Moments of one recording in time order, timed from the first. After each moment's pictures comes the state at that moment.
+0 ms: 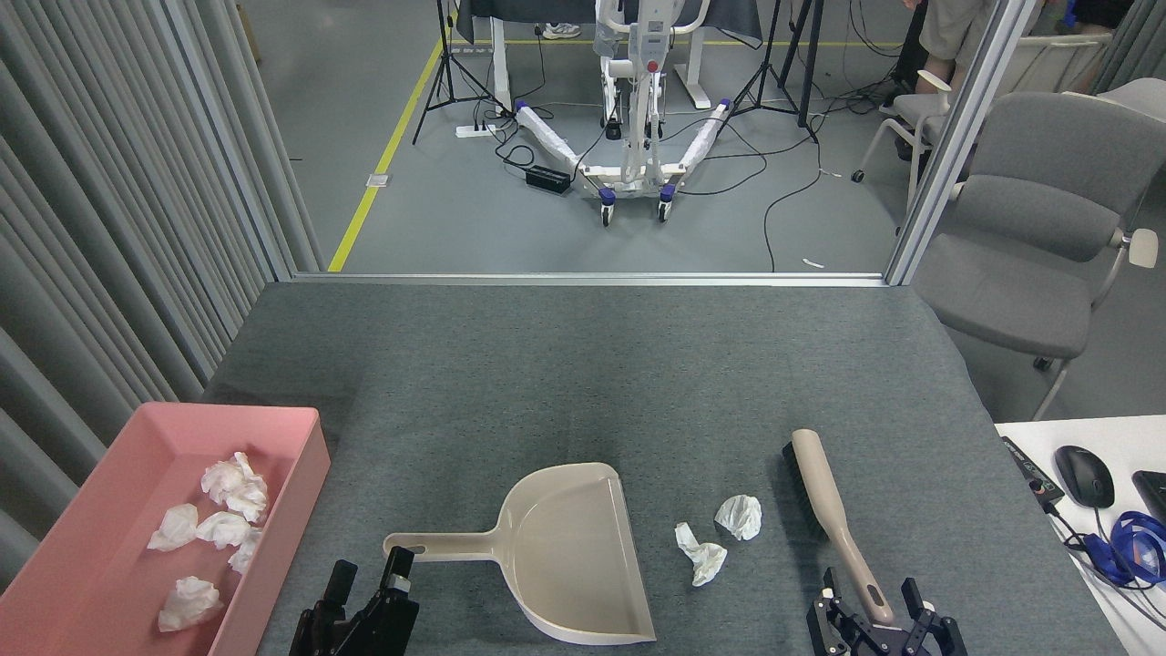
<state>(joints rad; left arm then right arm) 0.26 0.01 -0.05 -1.68 -0.80 -0.28 0.20 0.14 -0.06 -0.03 -1.41 1.36 0.04 -0.14</state>
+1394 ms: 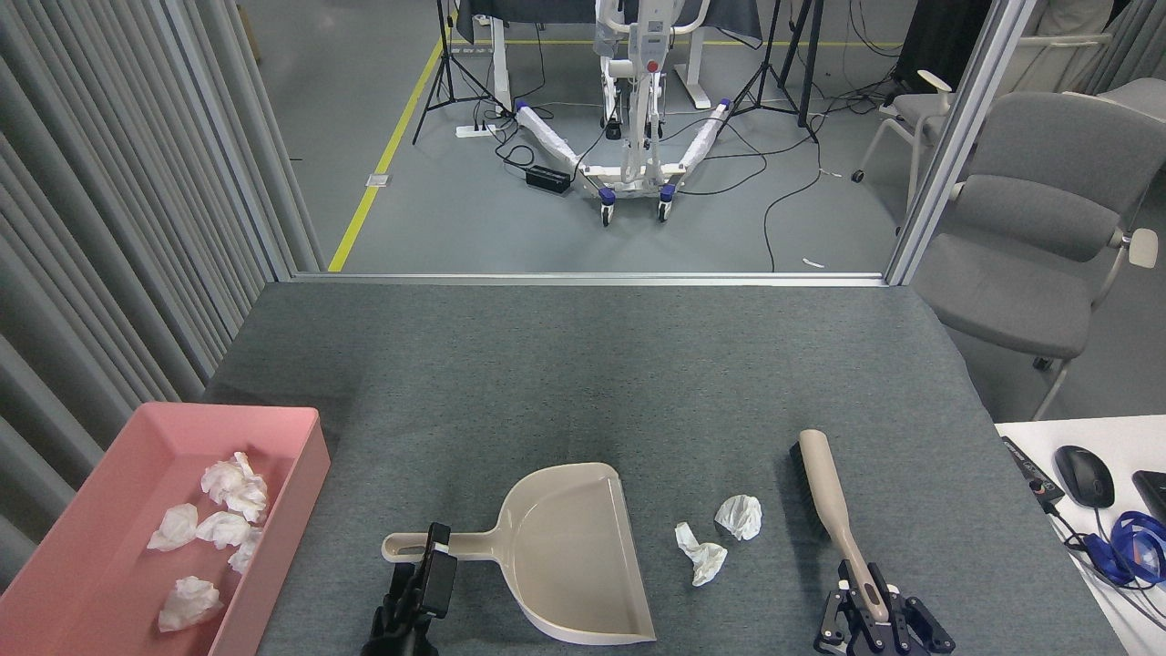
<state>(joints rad) 0.02 -0.09 -0.09 -1.27 -0.63 -0.21 0.26 0.13 -0.08 -0.02 -1.39 1.36 0.00 -0.14</state>
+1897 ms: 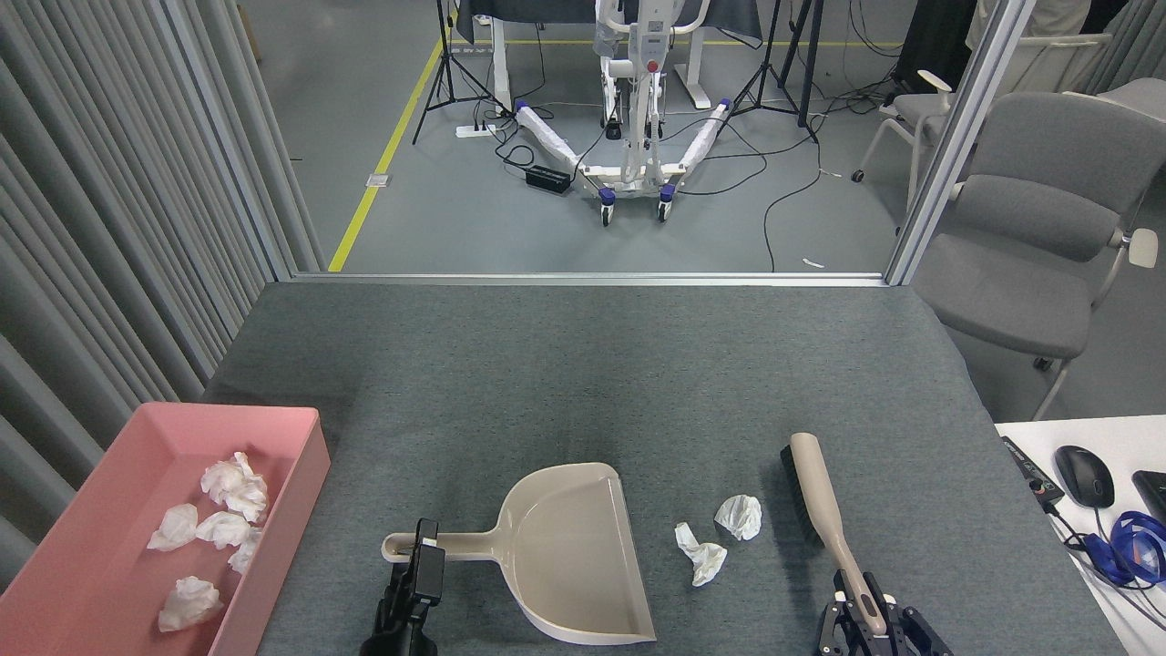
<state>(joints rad) 0.00 -0.10 -0.09 -1.22 -0.55 -0.21 0.31 0.18 -0.07 -0.02 -1.44 1.36 -0.04 -0.17</state>
